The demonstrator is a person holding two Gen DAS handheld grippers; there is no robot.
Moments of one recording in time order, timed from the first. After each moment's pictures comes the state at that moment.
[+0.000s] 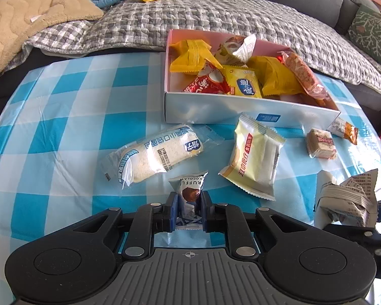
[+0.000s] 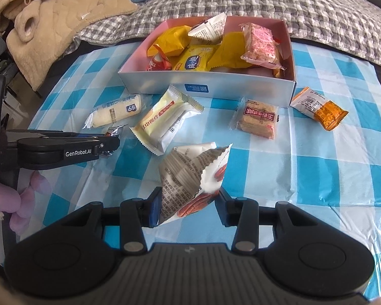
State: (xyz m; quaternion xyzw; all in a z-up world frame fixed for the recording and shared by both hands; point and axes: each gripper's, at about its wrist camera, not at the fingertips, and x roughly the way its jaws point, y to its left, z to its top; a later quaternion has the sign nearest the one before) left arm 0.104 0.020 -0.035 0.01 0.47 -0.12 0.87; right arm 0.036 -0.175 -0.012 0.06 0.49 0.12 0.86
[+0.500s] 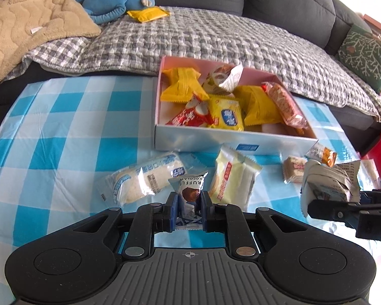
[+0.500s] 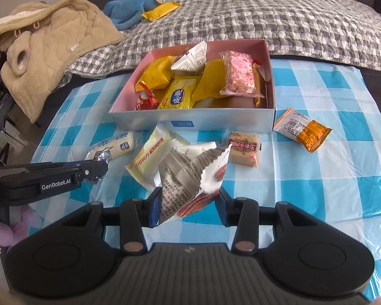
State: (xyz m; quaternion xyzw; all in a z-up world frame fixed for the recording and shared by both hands) left arm 0.100 0.022 -0.006 -0.02 0.44 -0.14 0.89; right arm 0.053 -0.194 0.009 0.11 0.45 0.10 0.88
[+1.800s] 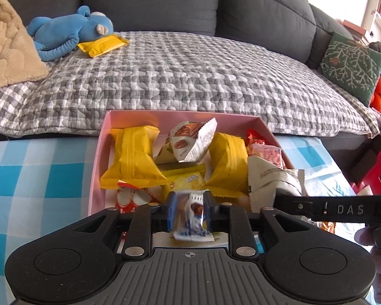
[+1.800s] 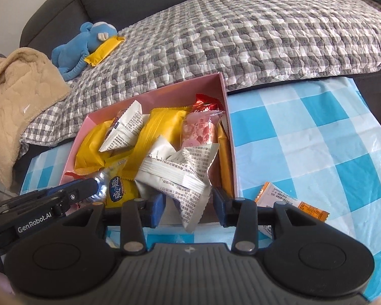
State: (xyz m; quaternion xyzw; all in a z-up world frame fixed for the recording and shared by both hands) left arm 0.204 -0.037 -0.007 -0.01 0.38 -0.19 0.90; right arm 0.157 -0.244 -0.008 0.19 0.43 0.04 0.88
